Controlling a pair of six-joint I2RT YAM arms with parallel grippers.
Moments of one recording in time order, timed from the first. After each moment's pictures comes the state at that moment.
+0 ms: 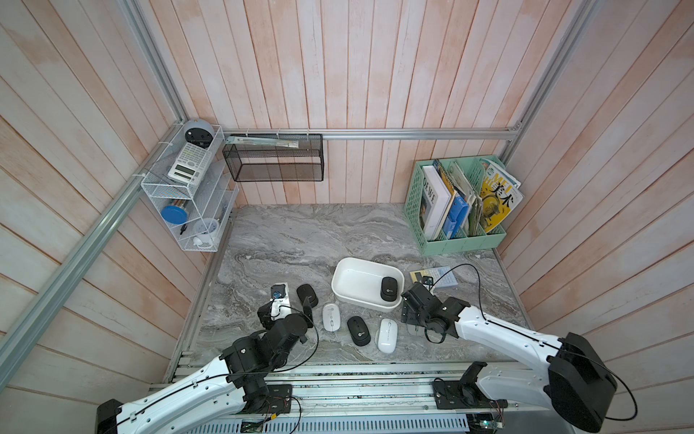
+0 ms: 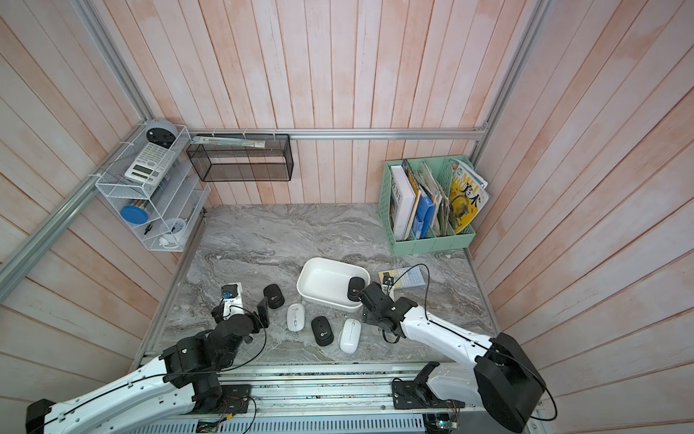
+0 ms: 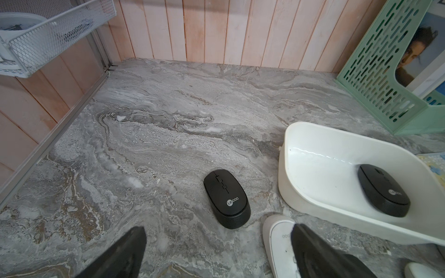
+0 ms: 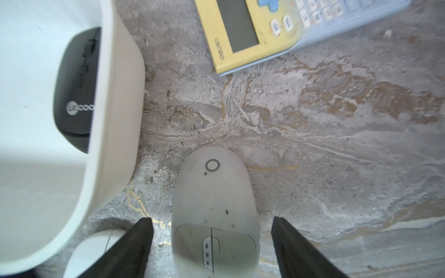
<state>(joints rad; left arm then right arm) -1.00 0.65 0.48 -0.52 -0.84 -0.60 0.75 1.15 0.63 -0.64 0.38 0.83</state>
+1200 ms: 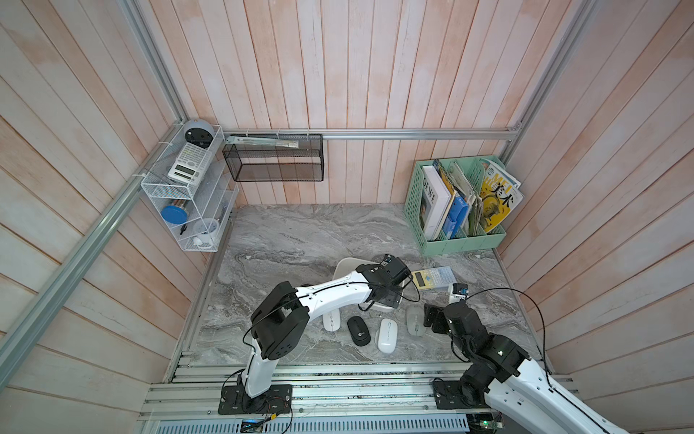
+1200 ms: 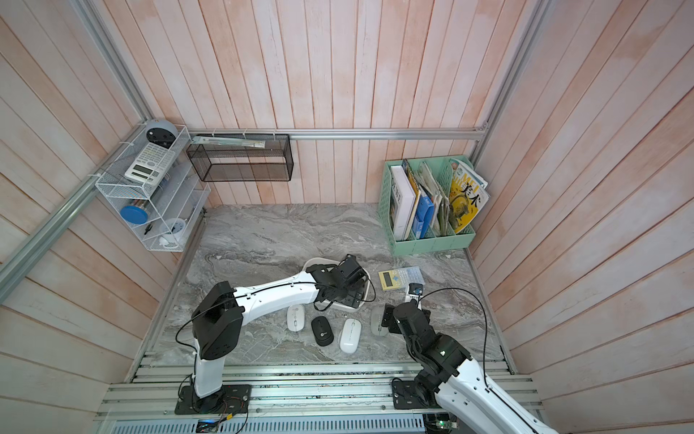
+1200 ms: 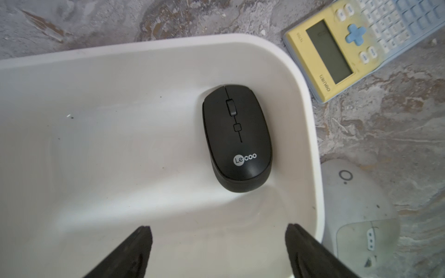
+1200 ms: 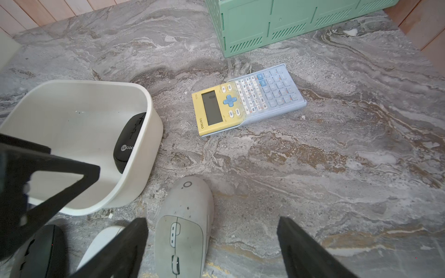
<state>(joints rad) -1.00 2.02 1.61 -0.73 -0.20 -0.53 0.69 0.51 0.40 -0.62 0.45 0.62</state>
